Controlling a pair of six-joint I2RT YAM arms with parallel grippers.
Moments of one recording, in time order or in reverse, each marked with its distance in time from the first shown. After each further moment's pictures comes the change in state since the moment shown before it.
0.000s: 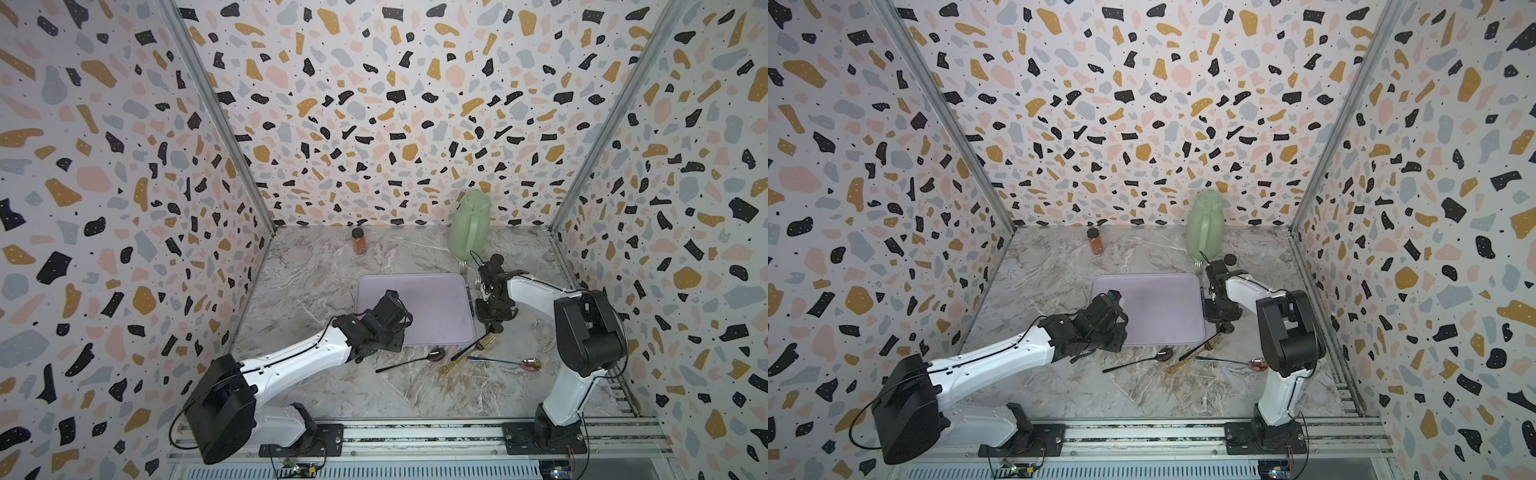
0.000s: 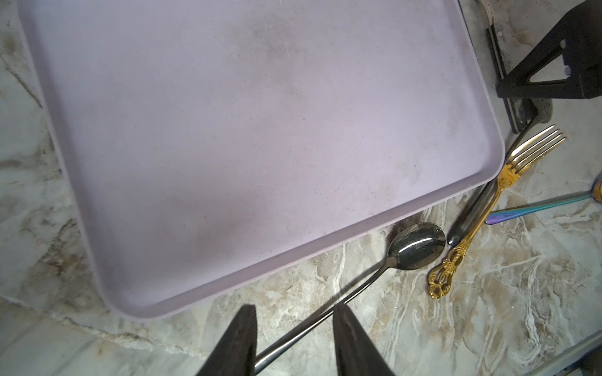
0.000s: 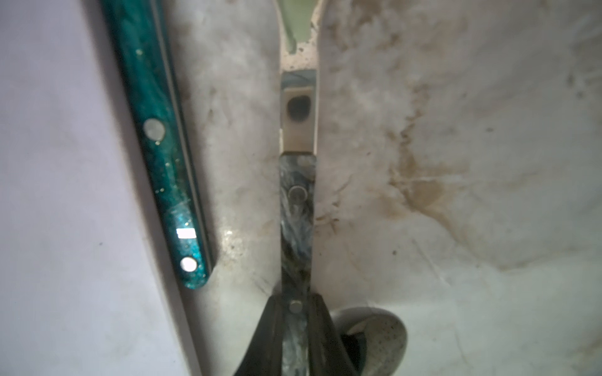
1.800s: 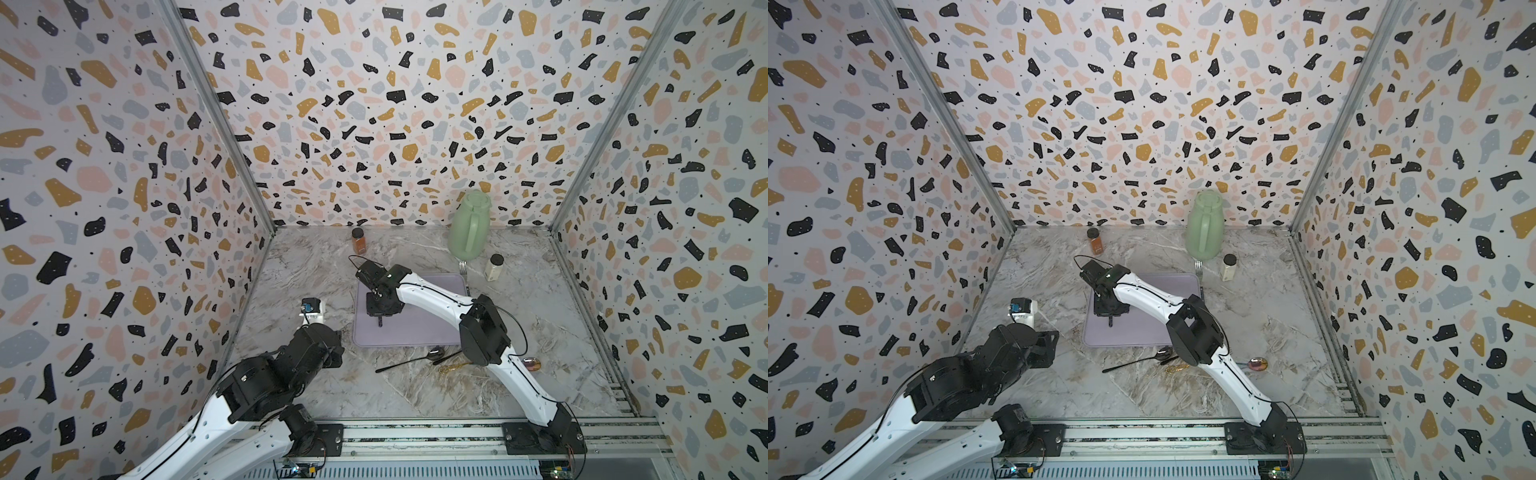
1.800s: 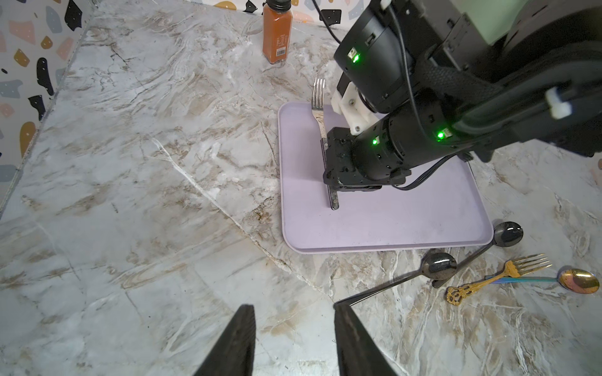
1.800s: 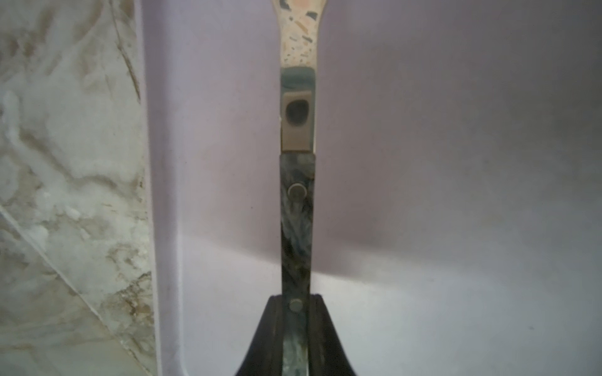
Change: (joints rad) left arm 0.000 -0.692 0.016 -0.509 -0.332 -0.163; right arm 0.633 0.673 1.122 -0.245 0.012 0.524
